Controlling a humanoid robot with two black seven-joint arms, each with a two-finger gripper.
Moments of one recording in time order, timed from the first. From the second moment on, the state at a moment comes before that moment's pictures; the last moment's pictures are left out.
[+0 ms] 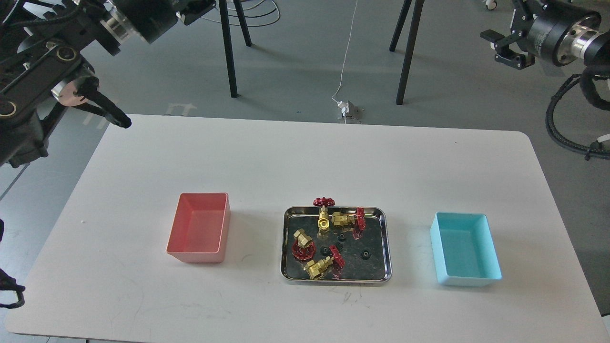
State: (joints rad) left arm -1.08 0.55 -0.62 -0.99 0.82 -0.43 -0.48; right arm 1.19 -0.73 0.41 0.92 -0.20 0.25 -0.08
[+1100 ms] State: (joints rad) left arm -0.47 0.28 -0.35 -1.09 2.18 0.49 -0.14; right arm 1.31 -0.82 0.41 0.92 -0.20 0.22 -0.09
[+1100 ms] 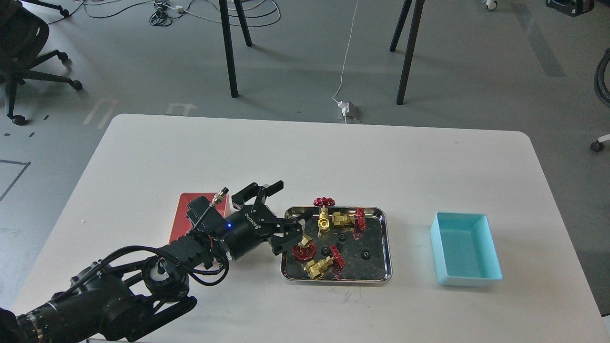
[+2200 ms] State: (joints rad) left arm -0.39 0.10 -0.33 -0.85 2.18 0.48 -0.18; right arm 1.31 -0.82 0.41 0.92 -0.20 0.22 -0.09
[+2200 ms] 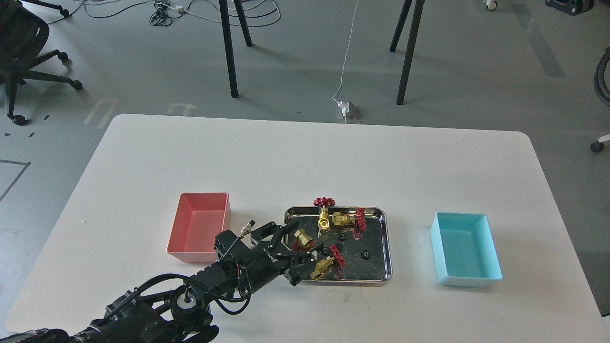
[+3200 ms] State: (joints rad) left arm -0.29 0.51 -0.57 -1.22 2.15 0.49 -0.19; right arm 1.31 -0.82 0.40 0.92 -0.20 0.22 -0.09
